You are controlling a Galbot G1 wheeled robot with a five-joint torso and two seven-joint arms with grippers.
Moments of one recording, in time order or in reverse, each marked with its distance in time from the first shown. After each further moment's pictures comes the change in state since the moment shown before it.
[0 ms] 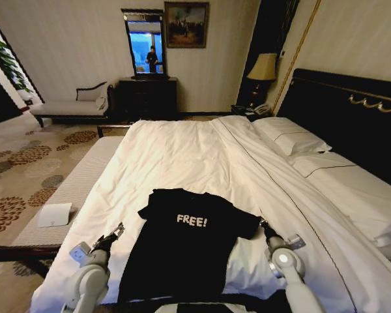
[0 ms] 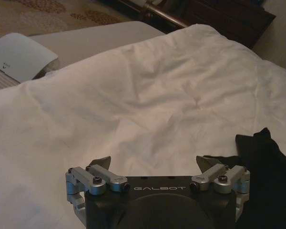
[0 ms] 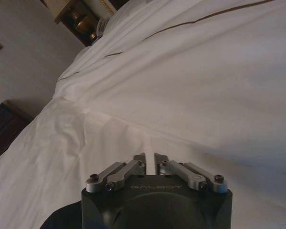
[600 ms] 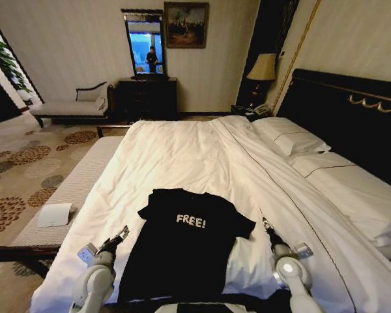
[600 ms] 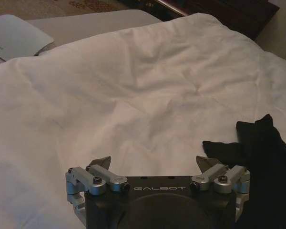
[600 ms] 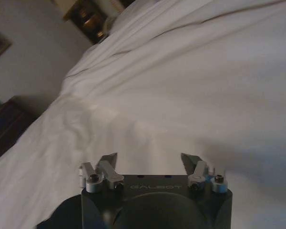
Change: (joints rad) left arm -0.016 -0.023 0.030 0.047 0.015 -0.012 0.013; right arm -0.037 -0.012 -0.036 0.053 0.000 0.004 -0.014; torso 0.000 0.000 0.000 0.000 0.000
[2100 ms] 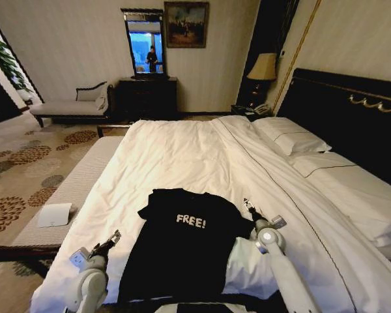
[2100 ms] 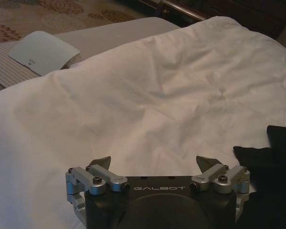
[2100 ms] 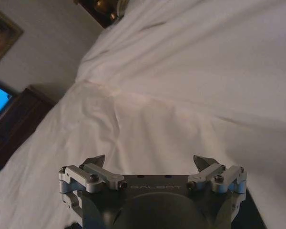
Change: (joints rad) left arm 0.031 -0.016 -0.049 0.001 0.058 -0.003 -0.009; right arm 0.221 -0.046 -0.119 -0.140 0.073 -0.025 0.072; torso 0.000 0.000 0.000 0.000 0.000
